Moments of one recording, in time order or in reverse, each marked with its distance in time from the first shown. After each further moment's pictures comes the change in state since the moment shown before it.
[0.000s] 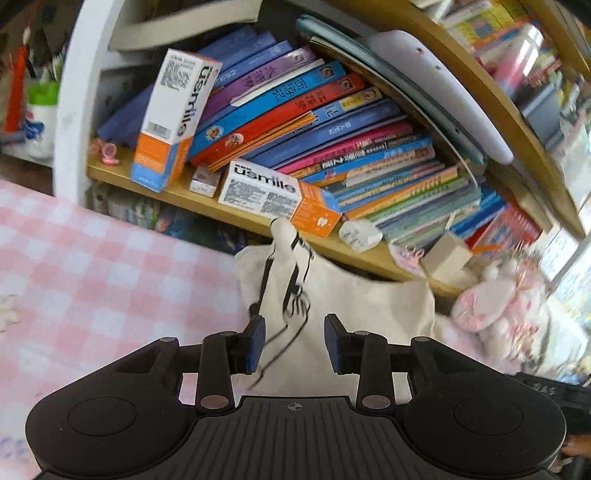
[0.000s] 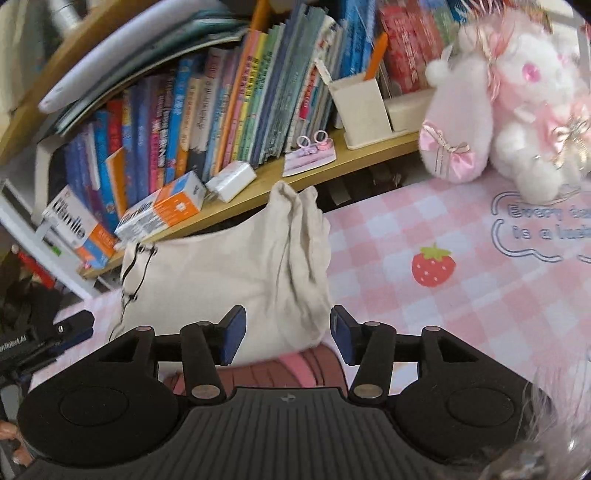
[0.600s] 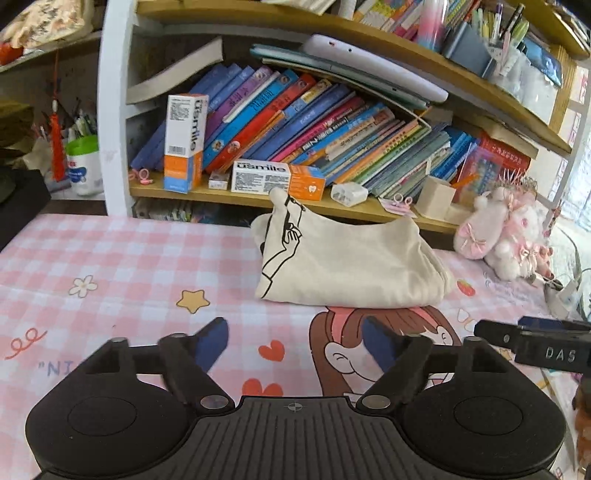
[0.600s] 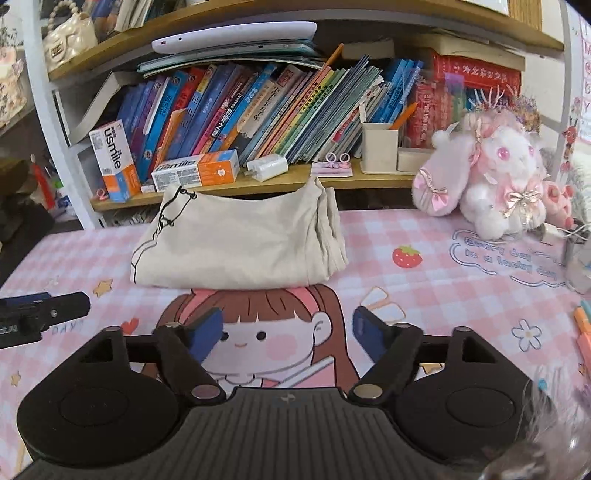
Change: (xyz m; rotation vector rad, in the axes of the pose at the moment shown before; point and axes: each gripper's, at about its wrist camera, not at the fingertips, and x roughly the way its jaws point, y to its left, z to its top) left arm -0.086 -0.043 -0.071 0.178 -0.043 0.123; right arm -0.072 0.057 -0.075 -0.273 -0.105 -0.153
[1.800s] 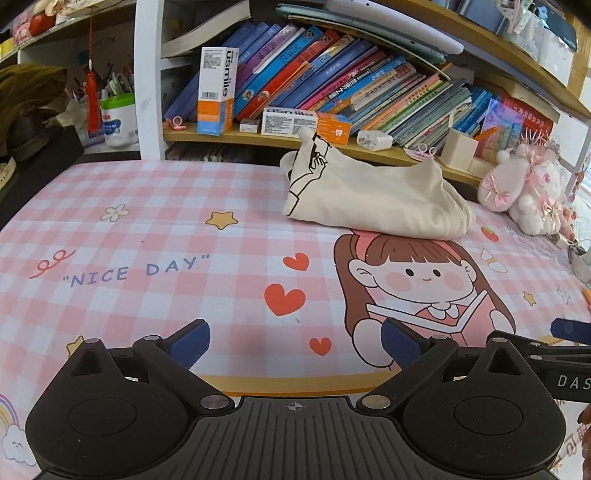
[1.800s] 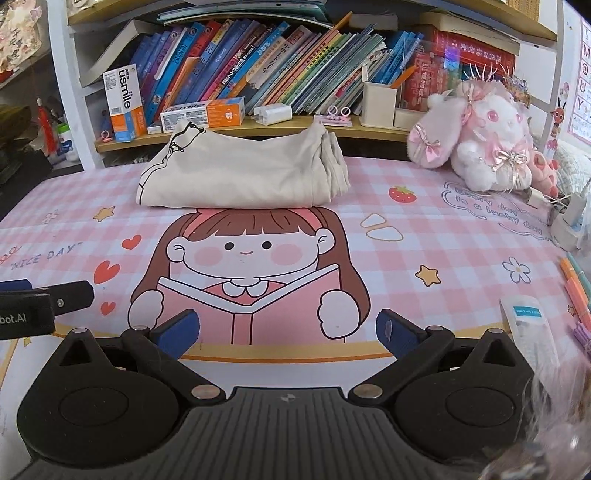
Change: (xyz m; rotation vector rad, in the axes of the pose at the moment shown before) left arm -0.009 -0.006 -0.056 -0.011 0.091 0.099; right arm -0.012 0.013 -0.061 -0.063 0.076 -0.042
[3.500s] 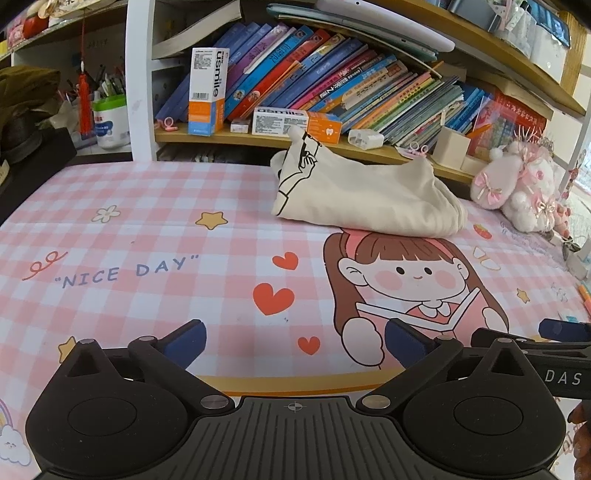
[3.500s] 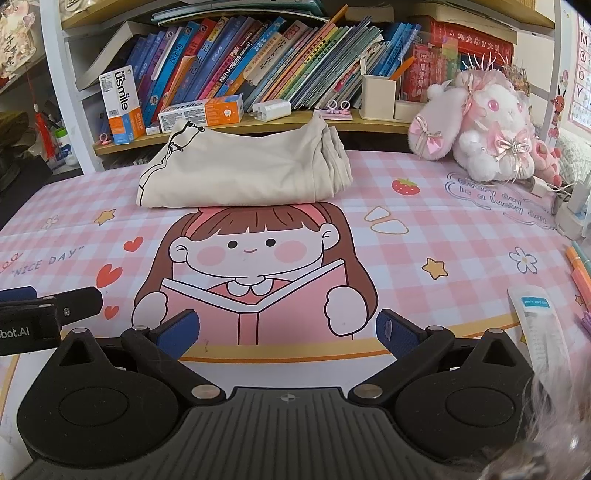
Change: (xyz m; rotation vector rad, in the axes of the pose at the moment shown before) left arm 0.001 -0.007 -0.002 0.023 -0.003 -0.019; right arm 0.004 0.001 -0.002 0.029 0.012 0.019
